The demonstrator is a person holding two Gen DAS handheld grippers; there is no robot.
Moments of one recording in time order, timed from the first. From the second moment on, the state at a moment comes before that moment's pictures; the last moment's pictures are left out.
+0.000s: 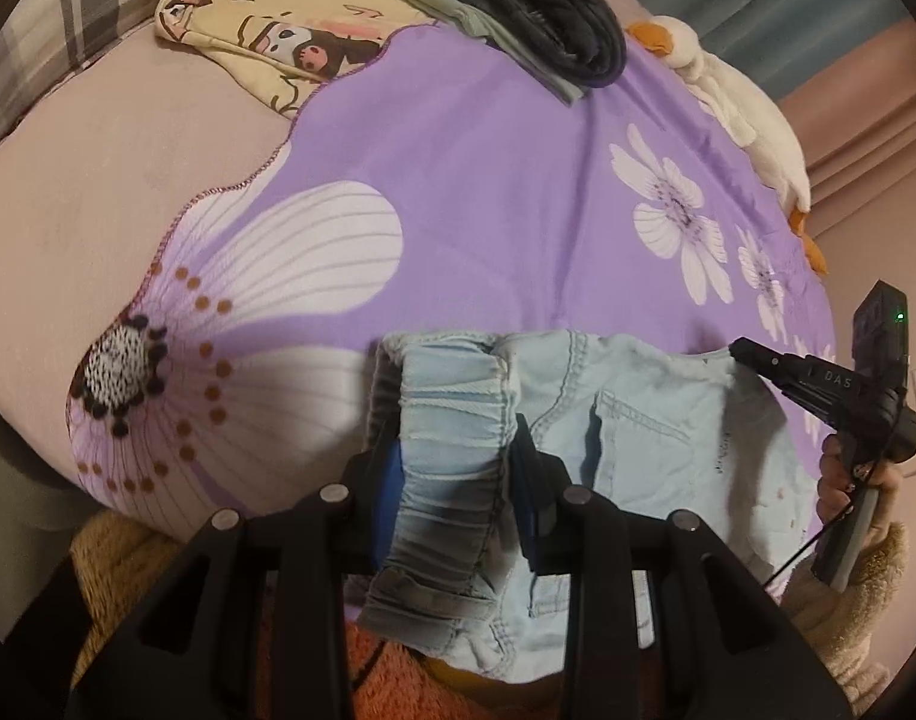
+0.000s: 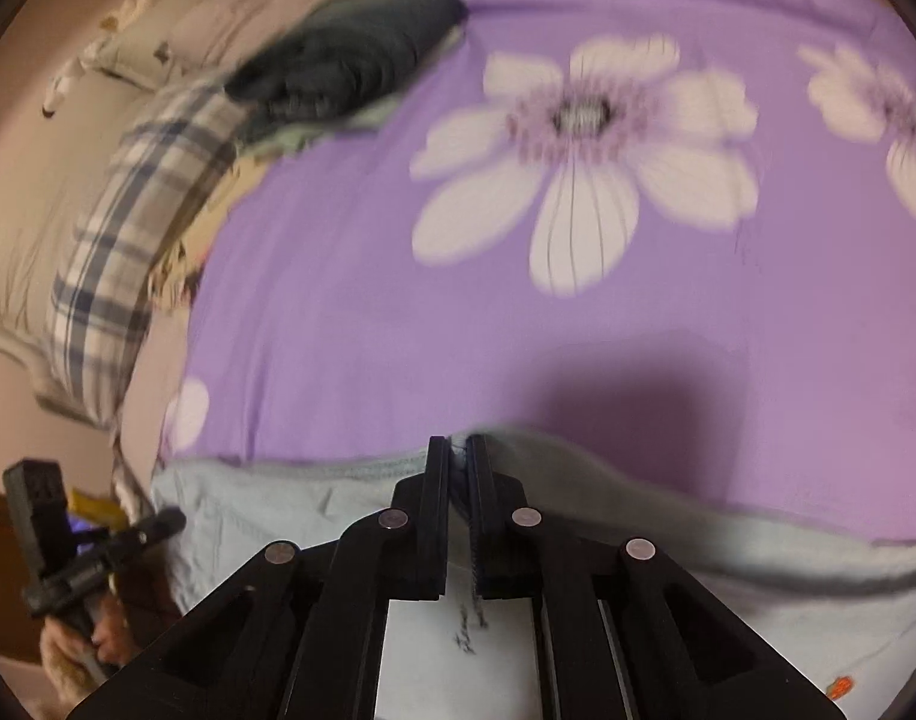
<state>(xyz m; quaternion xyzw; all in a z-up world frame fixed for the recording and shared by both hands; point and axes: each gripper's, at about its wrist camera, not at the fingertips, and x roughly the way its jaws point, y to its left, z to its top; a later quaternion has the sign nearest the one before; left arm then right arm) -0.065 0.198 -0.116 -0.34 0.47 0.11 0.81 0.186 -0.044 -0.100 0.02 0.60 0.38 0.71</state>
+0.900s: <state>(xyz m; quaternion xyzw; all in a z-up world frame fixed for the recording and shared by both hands) 0.000 0.125 -0.031 -0.27 0.42 0.04 0.87 0.229 -0.236 -0.098 0.16 0.56 0.16 0.80</state>
